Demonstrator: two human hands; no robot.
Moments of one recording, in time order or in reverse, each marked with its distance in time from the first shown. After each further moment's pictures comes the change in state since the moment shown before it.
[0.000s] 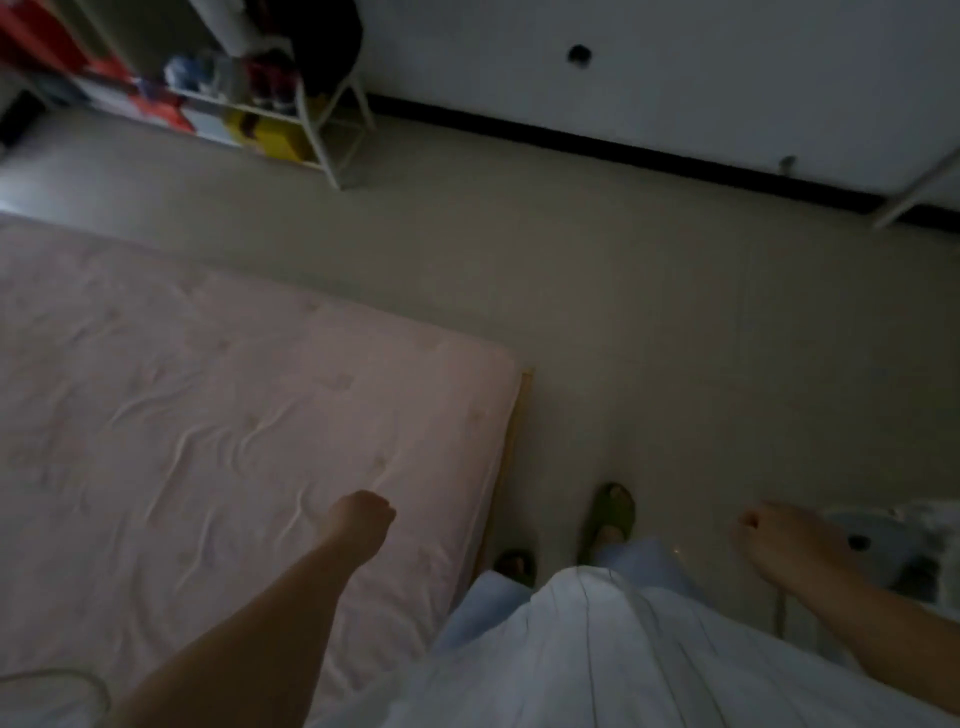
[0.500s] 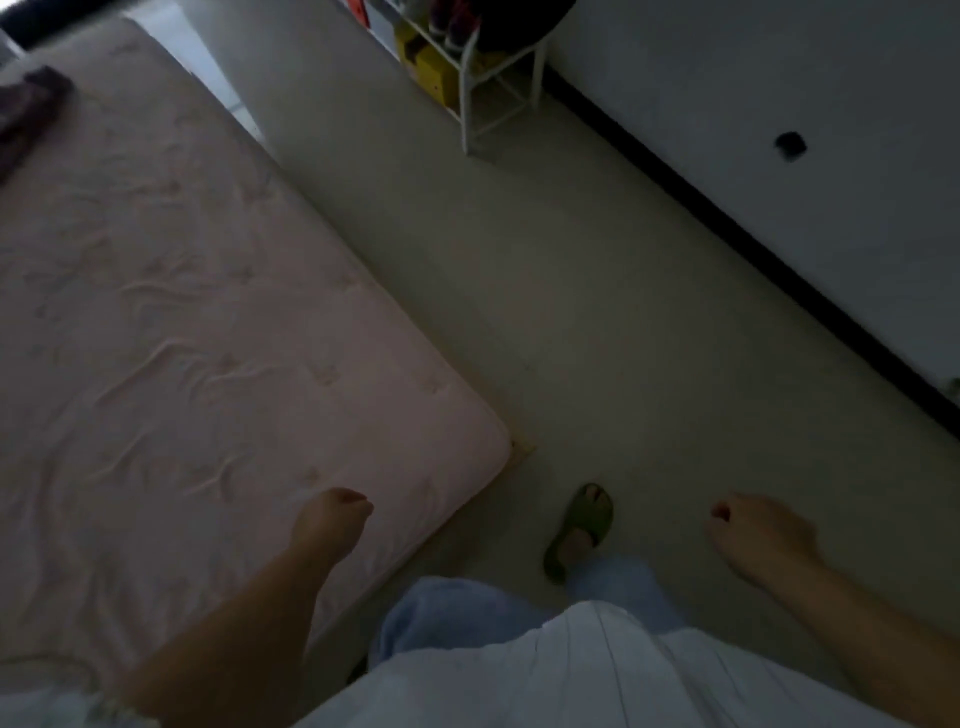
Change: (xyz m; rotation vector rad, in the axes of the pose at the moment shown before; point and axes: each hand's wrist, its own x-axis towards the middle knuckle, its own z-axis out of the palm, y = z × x) left_hand 0.109 0.132 -0.003 -0.709 0.166 -0.534; right_hand 0.280 -0.115 -0.202 -0.482 0.043 -0.424
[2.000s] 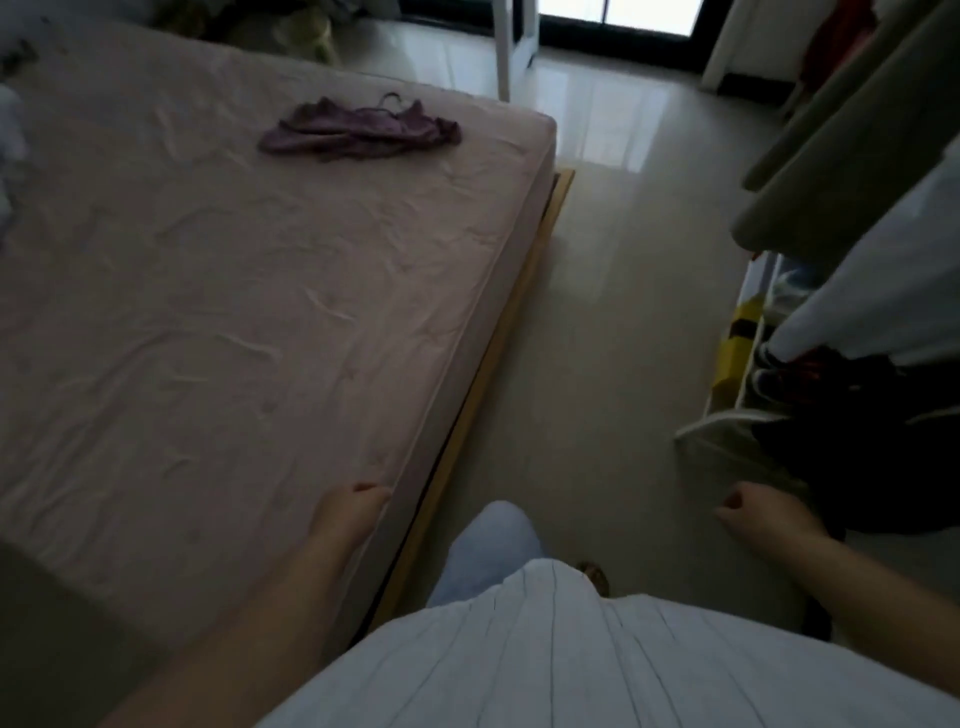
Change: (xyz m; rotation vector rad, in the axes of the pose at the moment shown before) left_hand 0.191 0.407 -0.197 -1.105 0.361 -0.672; right_hand 0.475 -0.426 -0.615 -0.454 -0.028 -0.786
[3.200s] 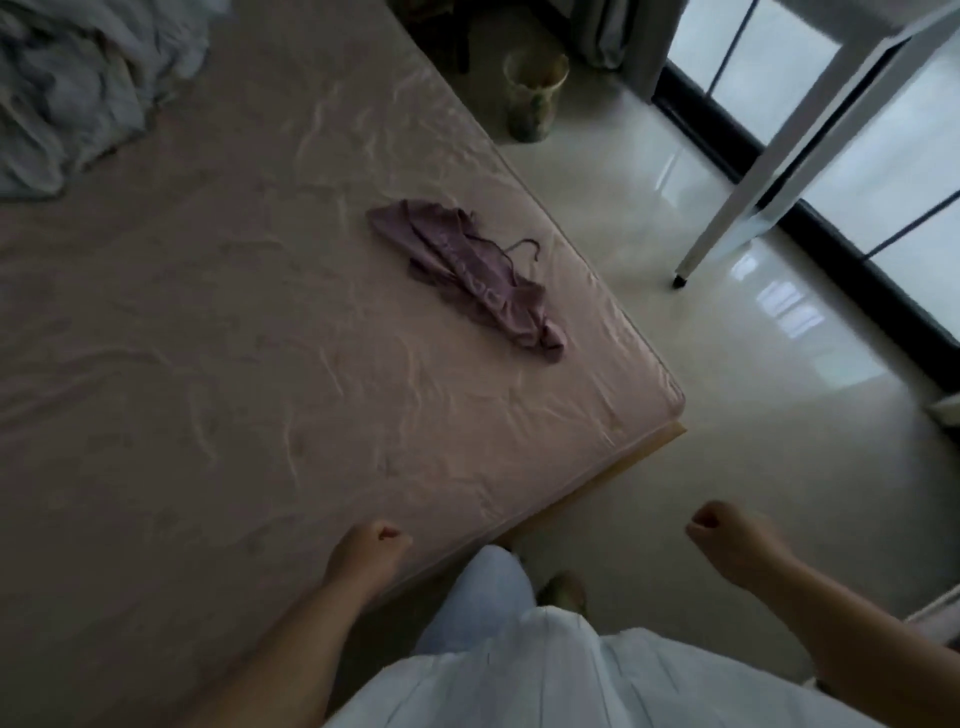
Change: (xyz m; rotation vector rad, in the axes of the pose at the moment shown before) left_hand 0.260 0.440 0.001 -0.229 0.105 -0.312; right_hand 0.439 -0.424 -0.415 -0.441 -0.034 -0.474
